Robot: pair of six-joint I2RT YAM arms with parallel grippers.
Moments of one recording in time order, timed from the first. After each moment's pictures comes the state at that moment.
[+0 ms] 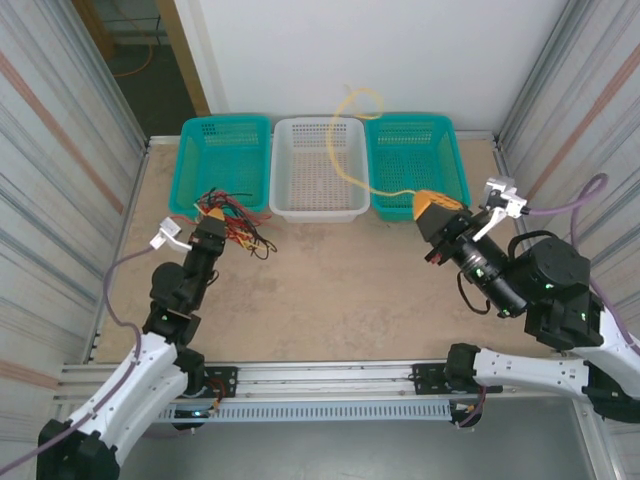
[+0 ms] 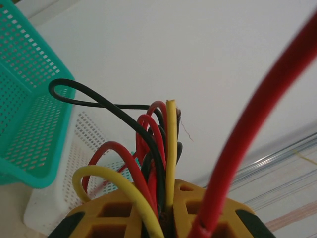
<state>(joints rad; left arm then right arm) -0.35 0.57 0.25 0.47 -0.14 -1.07 1.14 0.69 1.27 -0.43 0.58 0.43</state>
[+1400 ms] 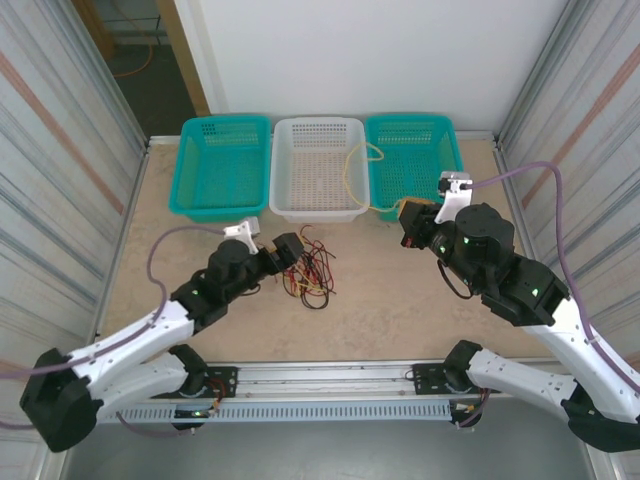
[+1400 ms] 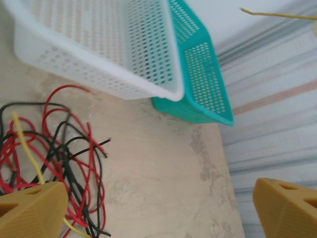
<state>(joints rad) -0.74 0.91 0.55 0.04 -0.05 -0.96 0.83 0.82 1.22 -0.66 0.36 0.55</state>
